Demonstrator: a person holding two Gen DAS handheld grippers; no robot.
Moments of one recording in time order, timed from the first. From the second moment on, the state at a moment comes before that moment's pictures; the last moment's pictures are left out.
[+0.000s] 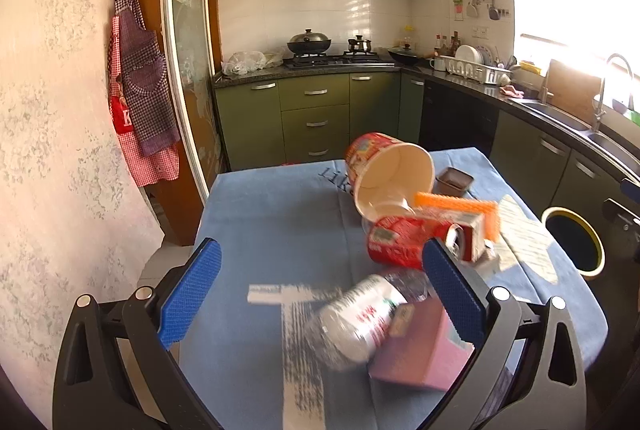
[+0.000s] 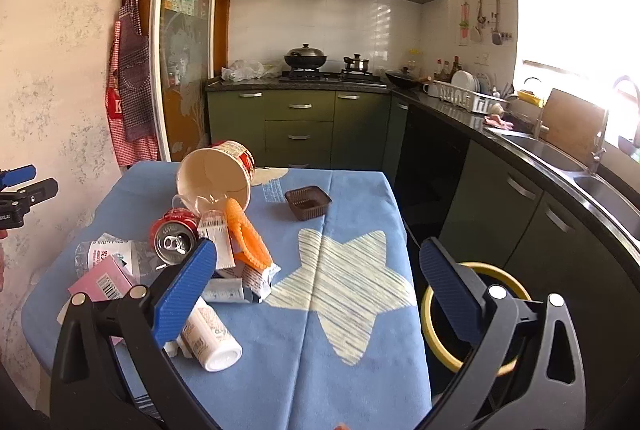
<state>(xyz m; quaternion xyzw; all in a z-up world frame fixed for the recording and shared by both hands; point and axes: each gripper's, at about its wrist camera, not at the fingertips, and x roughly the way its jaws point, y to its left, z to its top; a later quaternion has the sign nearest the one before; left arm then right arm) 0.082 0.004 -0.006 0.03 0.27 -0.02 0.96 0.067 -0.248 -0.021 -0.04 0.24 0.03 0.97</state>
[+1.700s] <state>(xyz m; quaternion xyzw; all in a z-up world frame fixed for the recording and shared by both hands) 0.287 0.044 -0.116 0.01 0.32 0.00 0.95 0.330 -0.102 -0.057 -0.24 0.13 0.09 0.96</state>
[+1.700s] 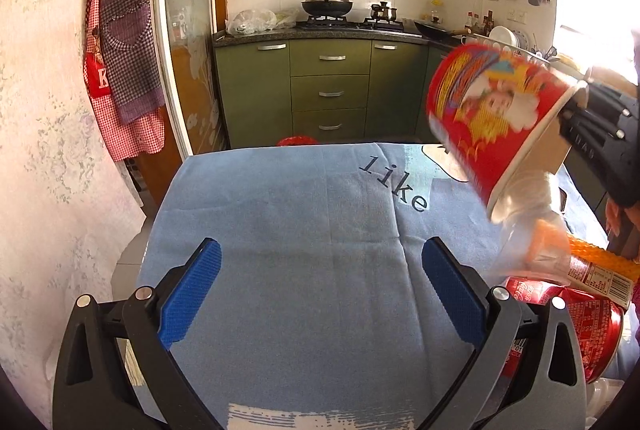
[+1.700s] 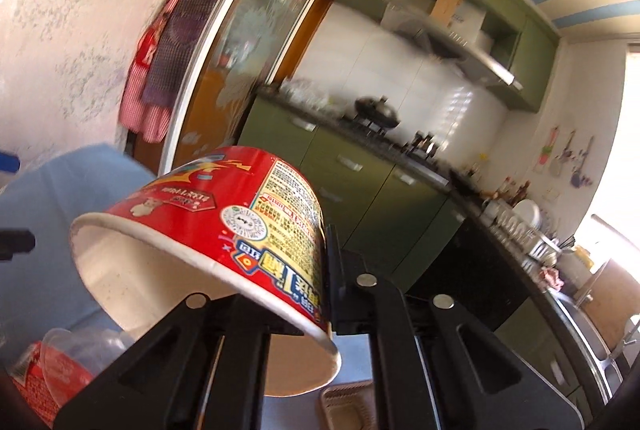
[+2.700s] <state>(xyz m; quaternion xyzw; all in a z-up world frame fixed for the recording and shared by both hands) 0.268 0.032 -0.105 0.02 0.29 -0.01 0.96 0.216 -0.460 -0.037 0.19 0.45 -0.05 0.87</state>
